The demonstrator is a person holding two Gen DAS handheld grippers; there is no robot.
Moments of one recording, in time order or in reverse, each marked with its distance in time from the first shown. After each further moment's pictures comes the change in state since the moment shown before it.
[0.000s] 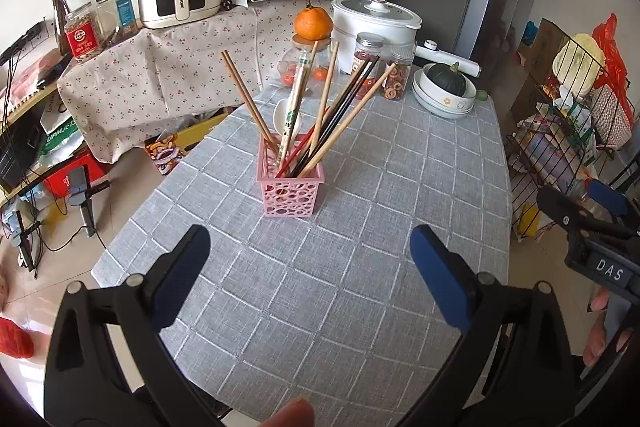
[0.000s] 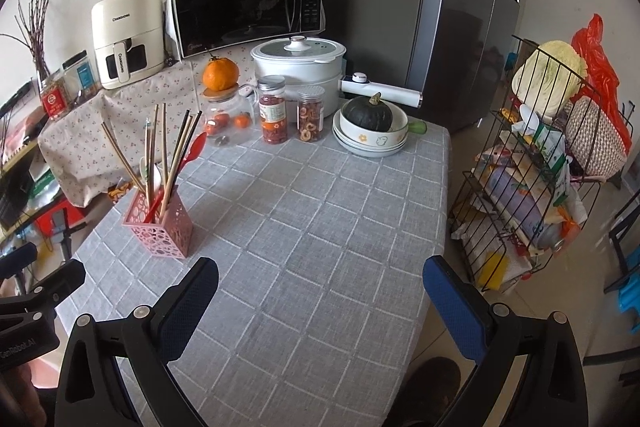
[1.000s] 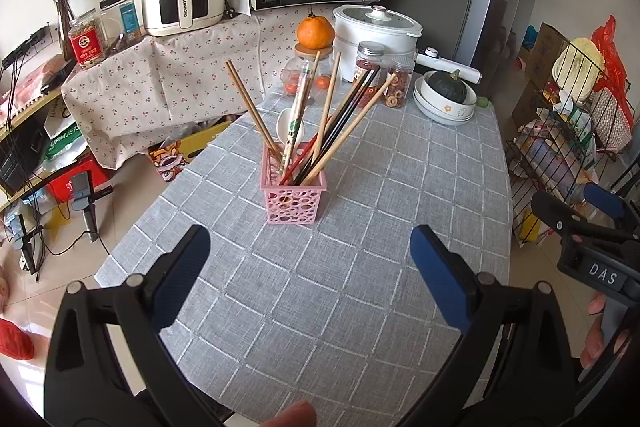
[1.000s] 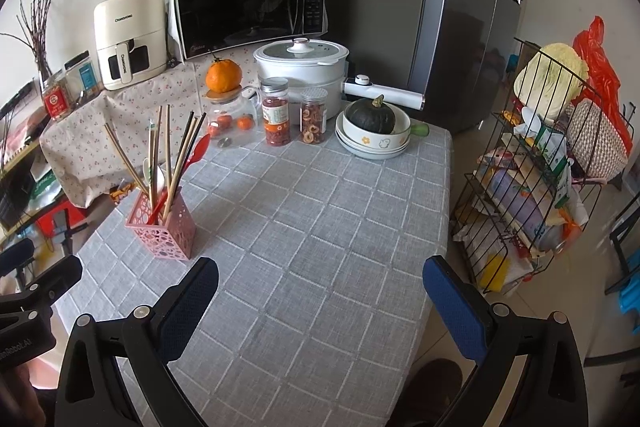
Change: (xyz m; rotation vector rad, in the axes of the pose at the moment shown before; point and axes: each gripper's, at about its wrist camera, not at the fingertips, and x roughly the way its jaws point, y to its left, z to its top) left arm -0.004 0.001 0.003 -0.002 -0.021 0.006; right arm 0.000 0.002 0.000 -0.001 -0.003 0.003
